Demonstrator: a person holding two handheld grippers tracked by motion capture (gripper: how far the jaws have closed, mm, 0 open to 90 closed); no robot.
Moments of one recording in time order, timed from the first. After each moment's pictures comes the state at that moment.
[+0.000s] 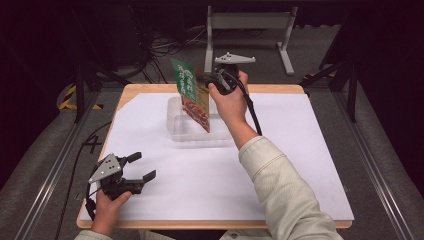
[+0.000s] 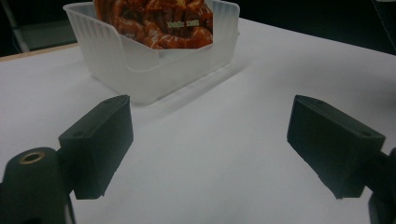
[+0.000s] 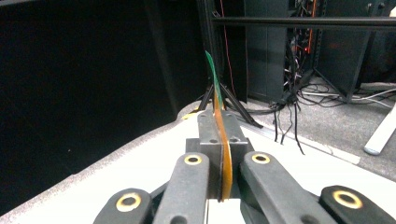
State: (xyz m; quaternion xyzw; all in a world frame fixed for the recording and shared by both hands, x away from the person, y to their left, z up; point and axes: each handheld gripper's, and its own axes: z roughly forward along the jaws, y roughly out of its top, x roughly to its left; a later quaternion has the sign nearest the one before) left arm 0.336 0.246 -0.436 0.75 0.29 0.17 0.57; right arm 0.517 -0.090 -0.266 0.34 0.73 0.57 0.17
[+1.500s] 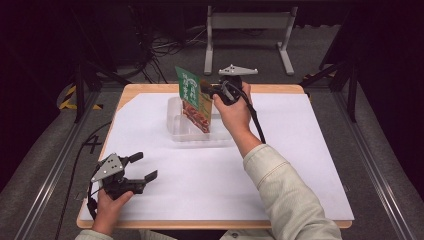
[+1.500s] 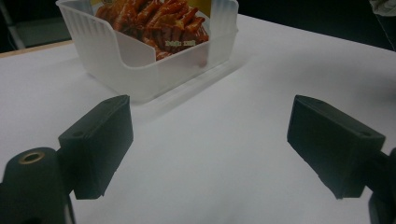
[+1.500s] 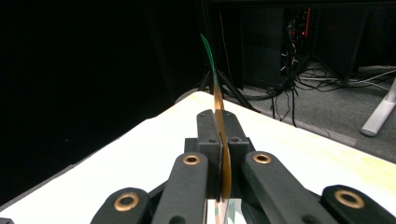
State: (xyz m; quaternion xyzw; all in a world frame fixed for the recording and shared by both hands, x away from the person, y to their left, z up) left arm 0.338 0.243 -0.437 0.75 0.29 0.17 0.57; right arm 0.509 -0.103 -0.295 0.35 0.73 0.56 0.17
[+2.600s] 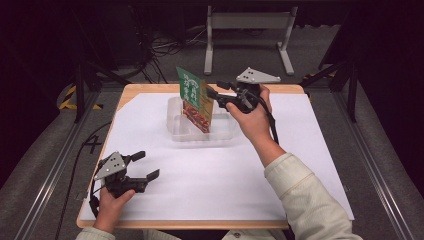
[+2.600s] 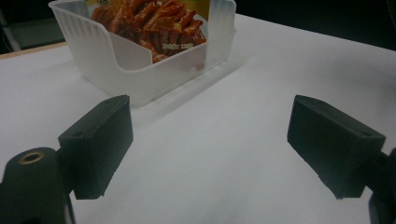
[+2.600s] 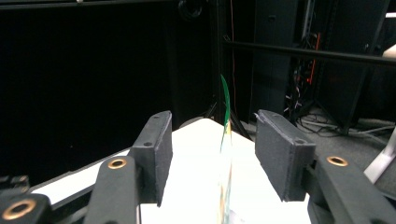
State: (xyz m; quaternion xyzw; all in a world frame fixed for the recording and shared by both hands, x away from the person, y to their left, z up) left arm 0.343 0.238 -0.436 0.75 0.28 0.17 0.57; right arm 0.470 -0.139 -0.277 0.27 0.72 0.61 0.21
